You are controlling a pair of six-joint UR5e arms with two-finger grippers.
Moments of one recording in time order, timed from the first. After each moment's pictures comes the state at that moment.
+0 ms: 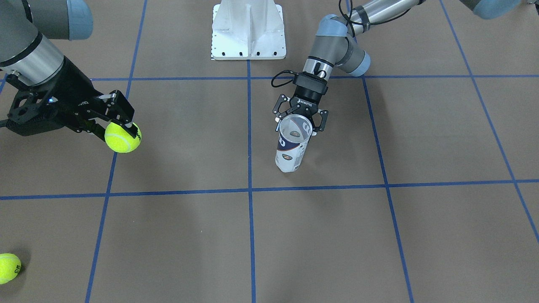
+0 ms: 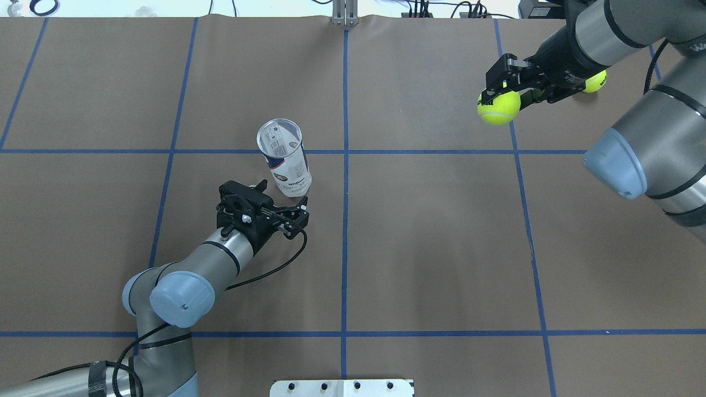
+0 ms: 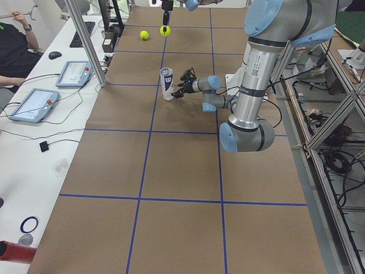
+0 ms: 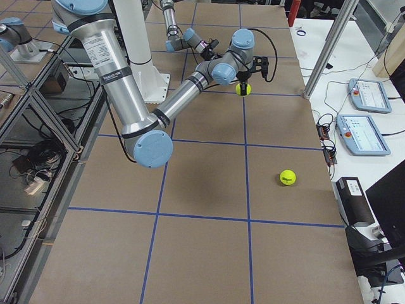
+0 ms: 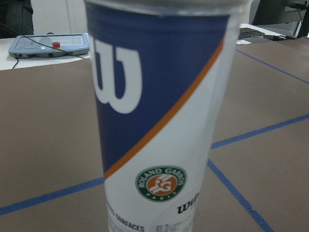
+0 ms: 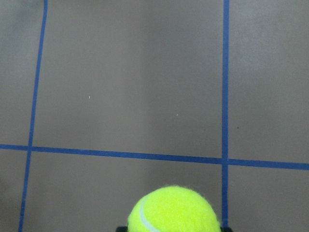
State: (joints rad) left arm -0.28 -1.99 -1.53 -2.63 -0.97 -0.81; right arm 1.00 -1.13 1.89 -1.42 2.27 1.00
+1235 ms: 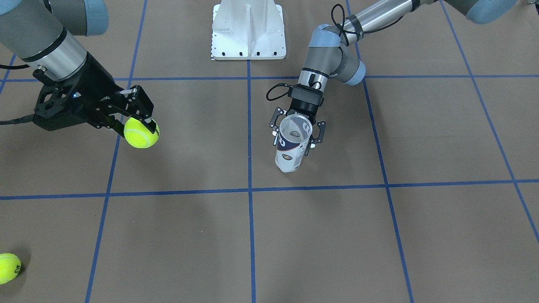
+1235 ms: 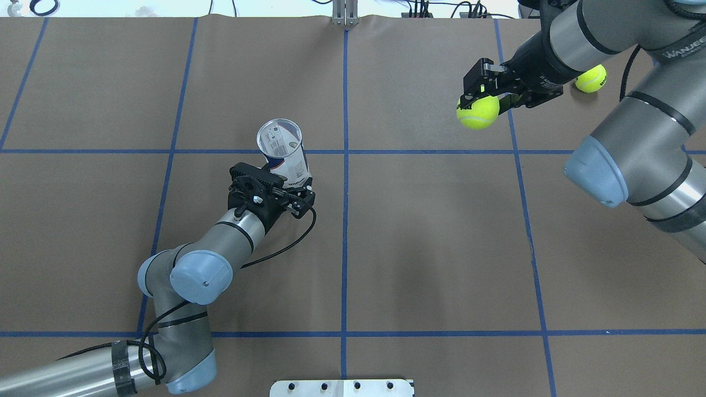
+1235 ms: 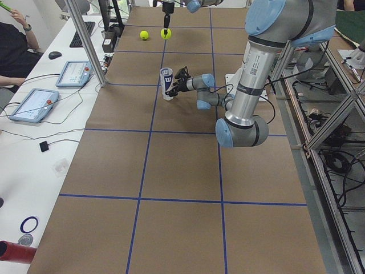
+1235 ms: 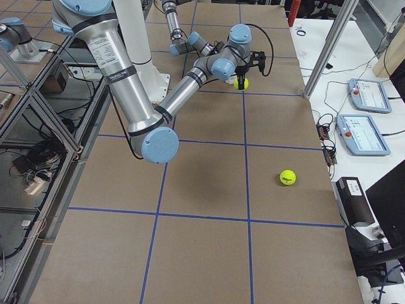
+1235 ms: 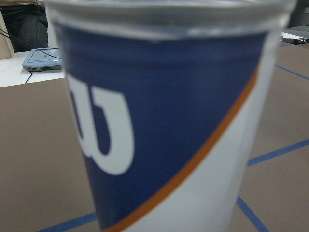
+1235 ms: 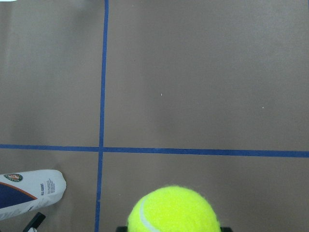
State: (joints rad) left arm -0.34 -2.06 -1.44 -2.62 -0.96 -0.81; right arm 0.96 -1.10 1.89 -1.42 2.25 1.05
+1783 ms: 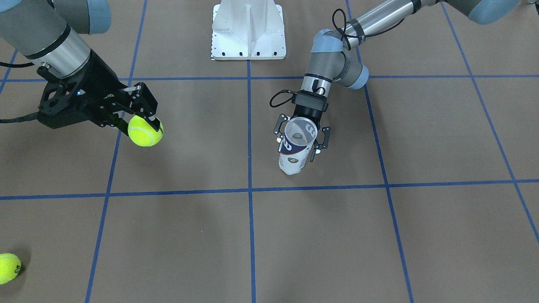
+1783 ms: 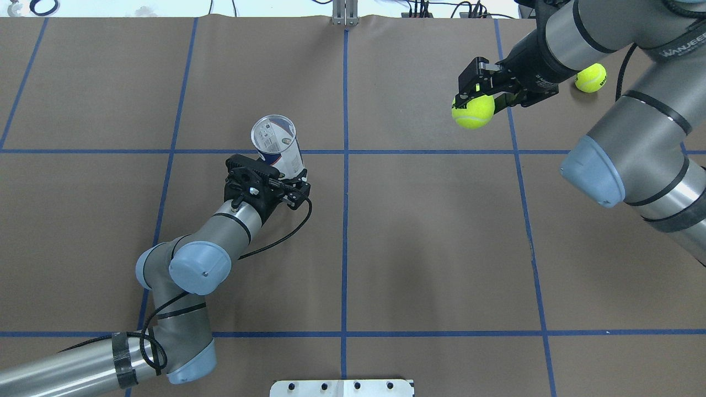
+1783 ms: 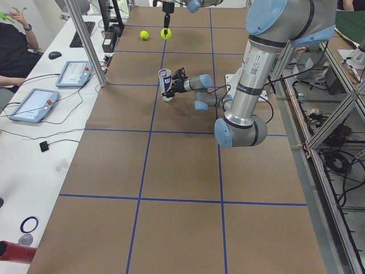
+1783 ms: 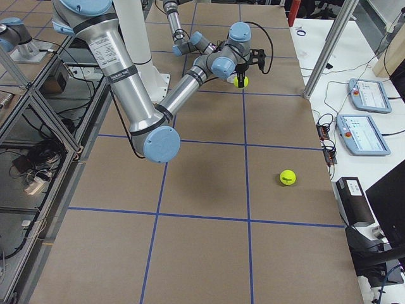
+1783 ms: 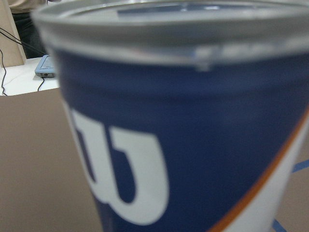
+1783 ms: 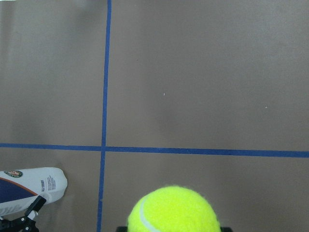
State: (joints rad) left arm -0.36 -2.07 -1.42 -2.62 -0.96 -0.81; right arm 0.95 -1.08 1.89 -1.42 2.25 1.05
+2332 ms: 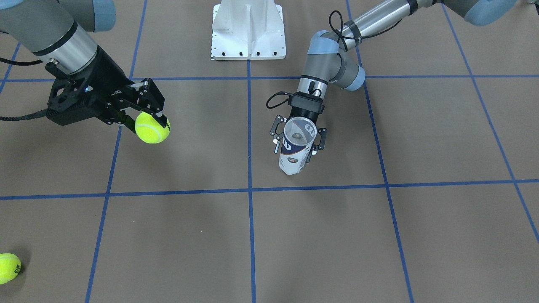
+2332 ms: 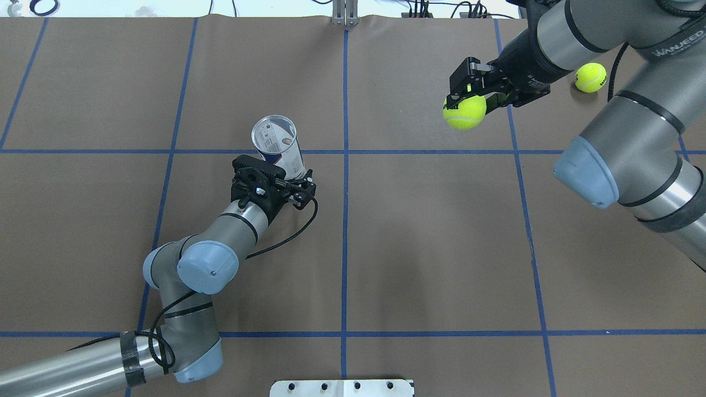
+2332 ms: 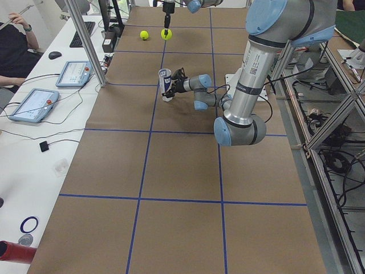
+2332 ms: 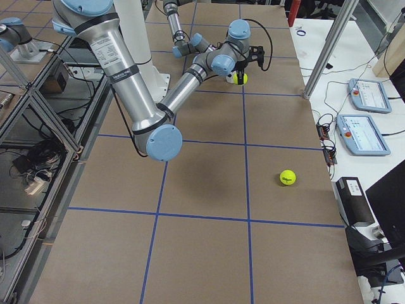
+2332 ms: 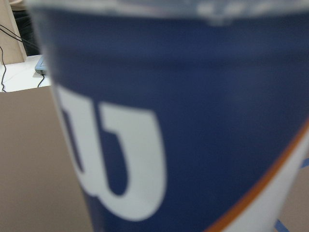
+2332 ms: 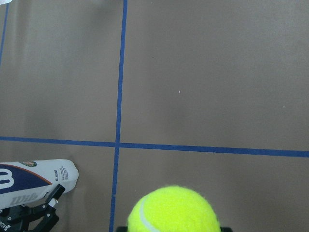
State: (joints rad) left arm -0.35 -2.09 -1.40 -2.62 -0.96 -0.82; right arm 0.94 -1.06 1.89 -1.42 2.25 1.07
